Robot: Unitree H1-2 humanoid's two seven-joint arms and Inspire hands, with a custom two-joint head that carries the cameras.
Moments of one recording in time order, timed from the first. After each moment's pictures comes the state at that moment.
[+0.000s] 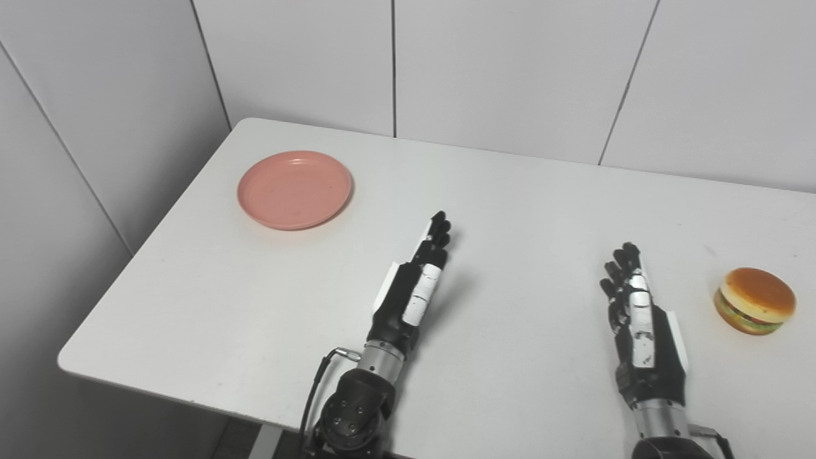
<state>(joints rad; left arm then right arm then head) -0.10 -0.15 -0.13 0.12 0.05 -0.23 -0.01 -0.11 -0.02 0.01 0.03 0.15 -0.10 0.08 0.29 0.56</state>
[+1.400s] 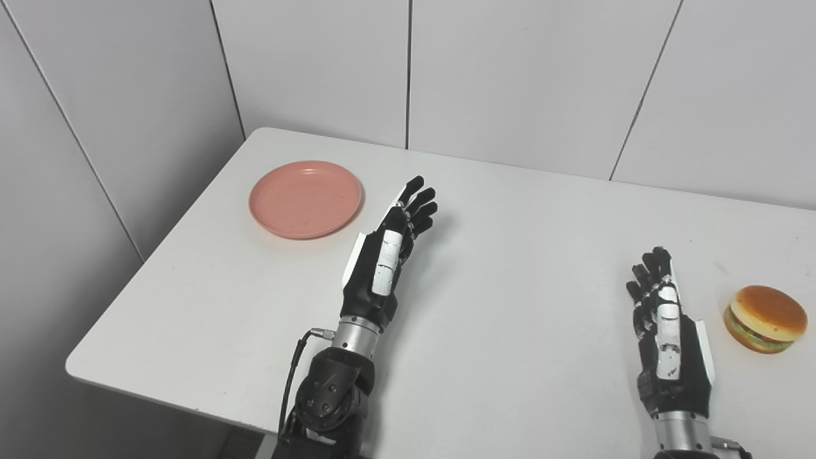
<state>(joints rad) -0.13 -0.06 0.00 -0.10 -0.07 -0.08 -0.01 -0.13 -0.01 0.01 0.08 0.13 -0.17 0.10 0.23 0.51</state>
